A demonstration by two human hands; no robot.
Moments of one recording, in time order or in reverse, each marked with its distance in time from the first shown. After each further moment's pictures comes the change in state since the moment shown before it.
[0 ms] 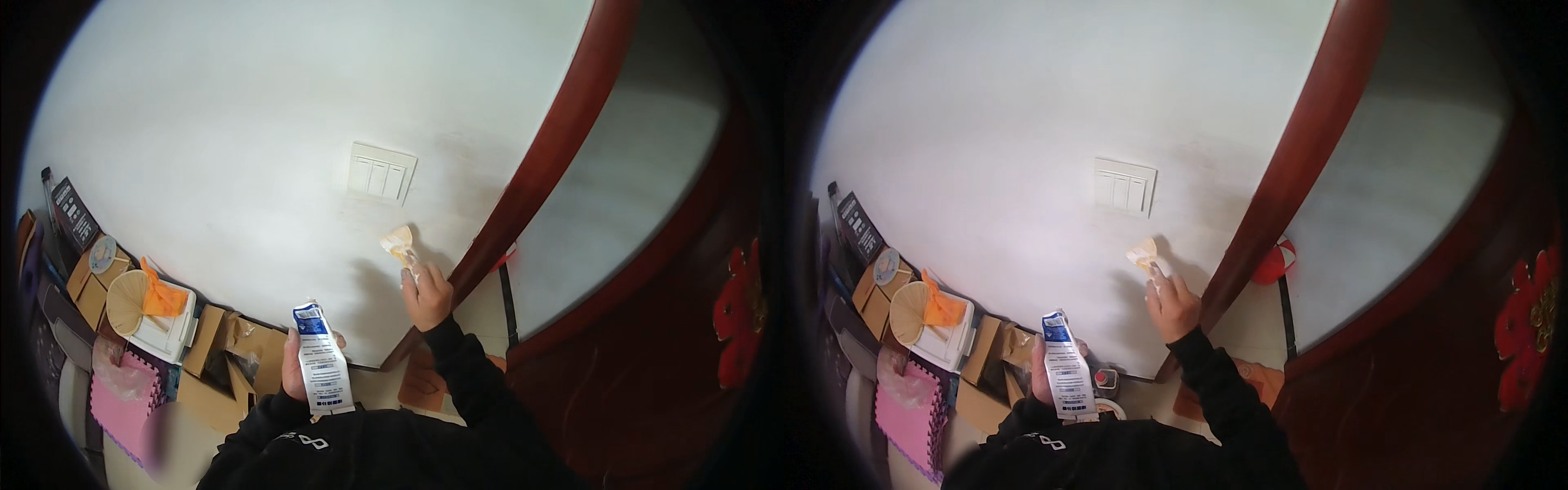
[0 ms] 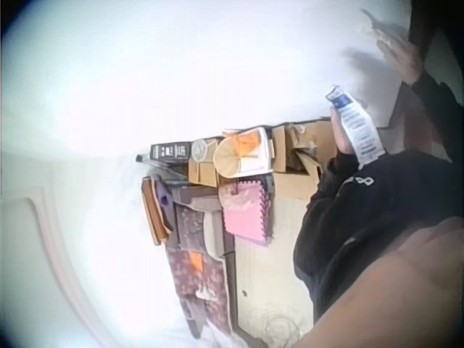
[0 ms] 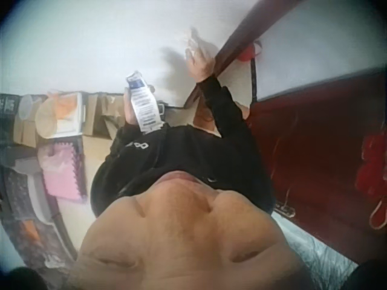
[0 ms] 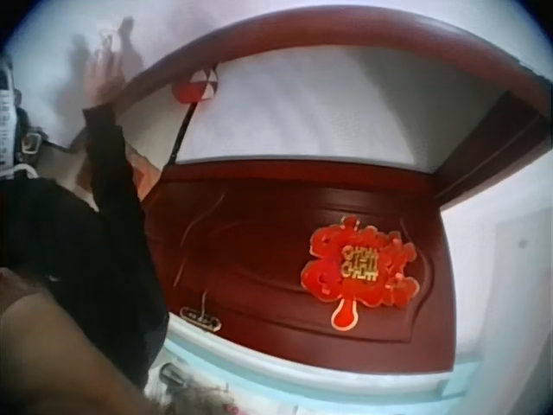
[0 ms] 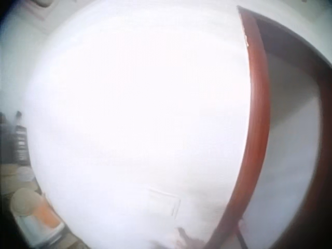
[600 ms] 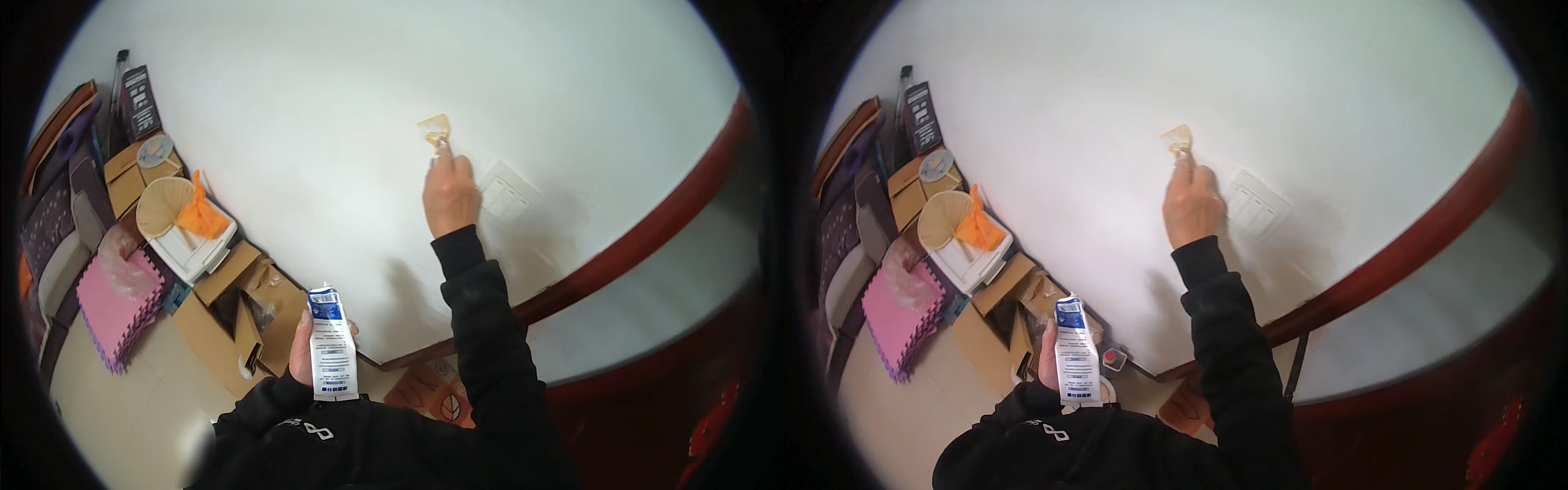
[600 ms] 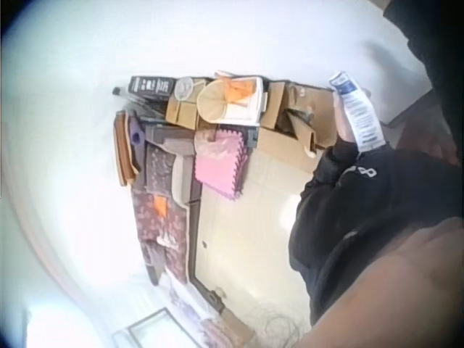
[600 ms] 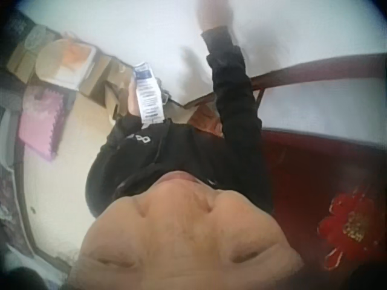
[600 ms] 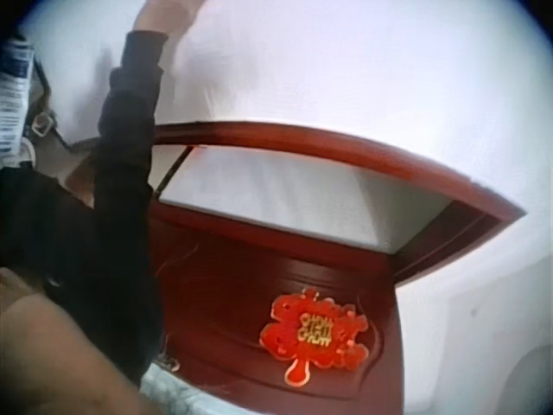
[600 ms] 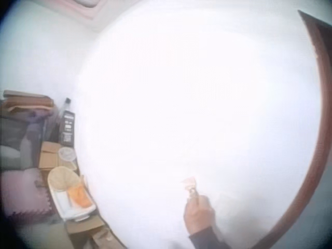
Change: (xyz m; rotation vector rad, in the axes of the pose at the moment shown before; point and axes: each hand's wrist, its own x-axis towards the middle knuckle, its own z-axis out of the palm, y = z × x) left_hand 0.021 -0.053 -0.099 0.020 0.238 0.233; right_hand 0.074 0.043 0.182 -0.152 0.057 -0.204
